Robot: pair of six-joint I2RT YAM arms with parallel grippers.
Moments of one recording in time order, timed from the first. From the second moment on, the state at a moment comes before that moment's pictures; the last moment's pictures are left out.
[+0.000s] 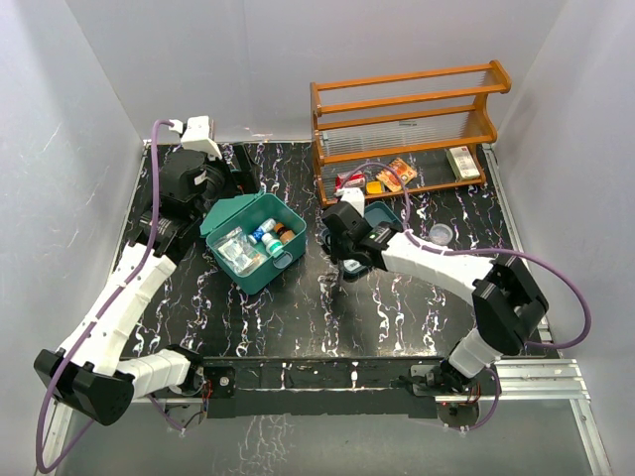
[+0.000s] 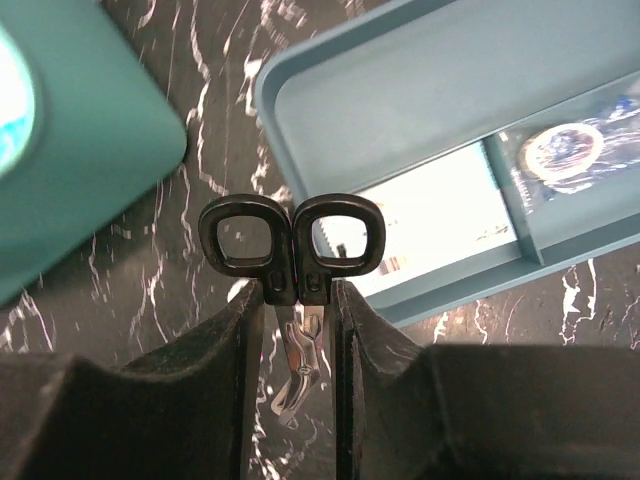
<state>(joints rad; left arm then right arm) -0.41 1.15 1.26 -0.37 -0.18 -0.31 0.81 1.57 1.11 -0.44 0.35 0.54</state>
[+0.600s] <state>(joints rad) -0.41 1.14 1.26 -0.37 -0.18 -0.31 0.56 1.66 1.24 -0.48 0.51 1.07</state>
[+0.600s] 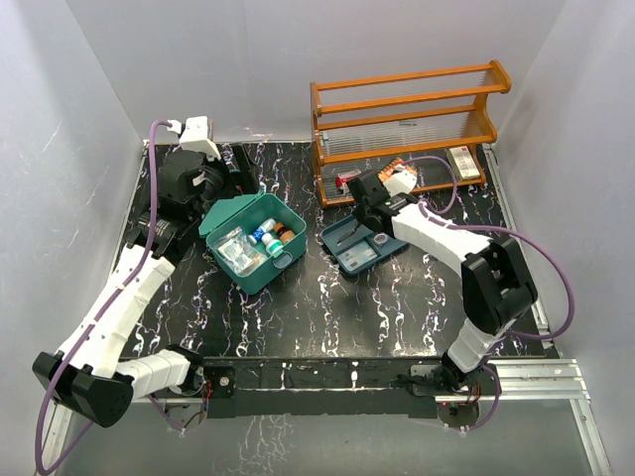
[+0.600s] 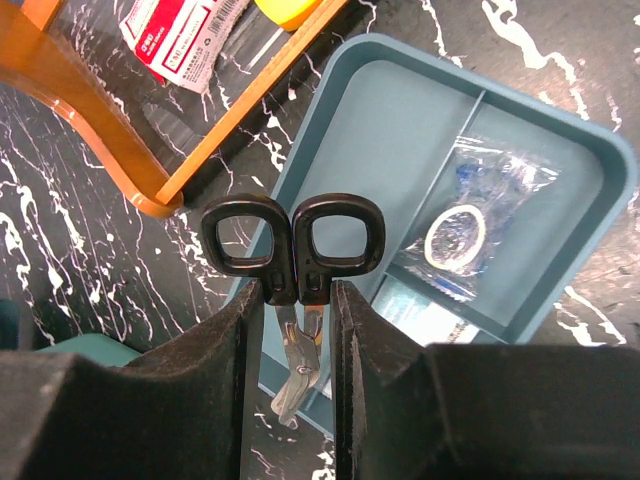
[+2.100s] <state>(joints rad) -0.41 1.14 1.26 -0.39 -0.17 -0.29 0.48 1.79 1.32 -0.56 0.38 1.14</state>
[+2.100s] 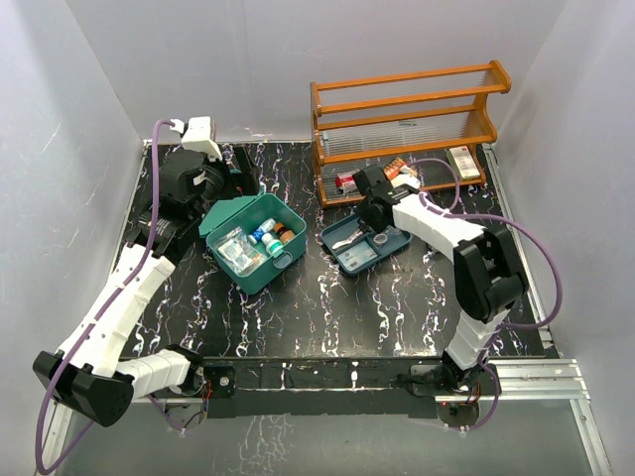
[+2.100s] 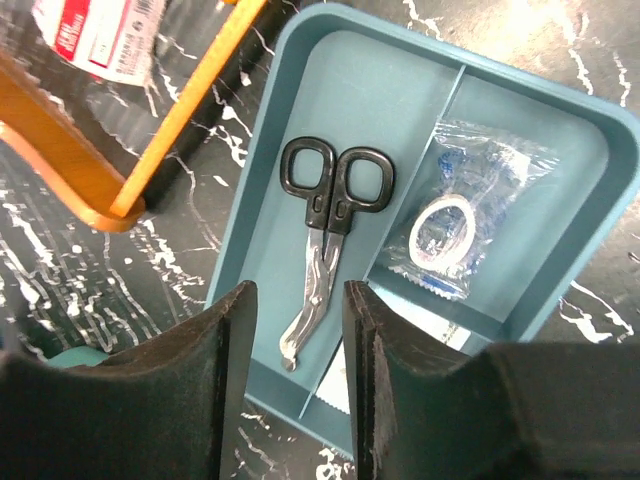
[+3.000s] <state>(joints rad) -0.41 1.14 1.26 -0.41 -0.14 -0.29 0.47 1.91 1.34 -0.61 0.42 1.13</state>
